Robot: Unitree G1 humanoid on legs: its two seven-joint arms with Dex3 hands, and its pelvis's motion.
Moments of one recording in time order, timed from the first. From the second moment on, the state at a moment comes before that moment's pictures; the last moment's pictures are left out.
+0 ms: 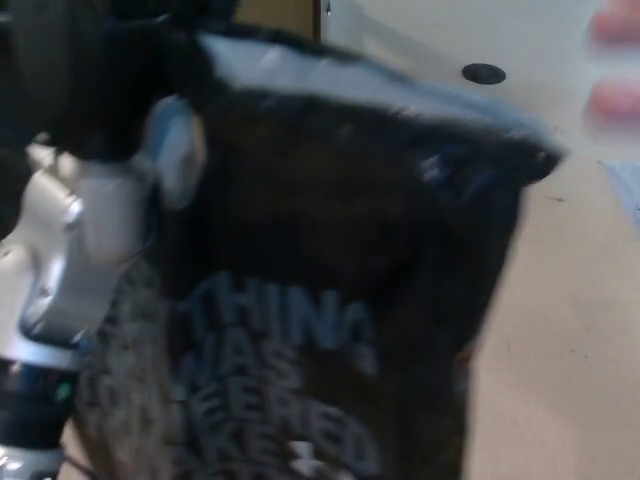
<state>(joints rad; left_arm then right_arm) -0.84 0.39 -0.09 0.08 0.74 -0.41 0.63 -0.10 -0.41 0.06 1.05 -0.25 -0.63 -0.15</state>
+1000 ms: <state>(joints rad) -1.14 0.04 -0.36 0.12 0.86 -0.22 0.55 -0.09 -0.42 0.07 1.04 -0.27 -0.63 -0.15</state>
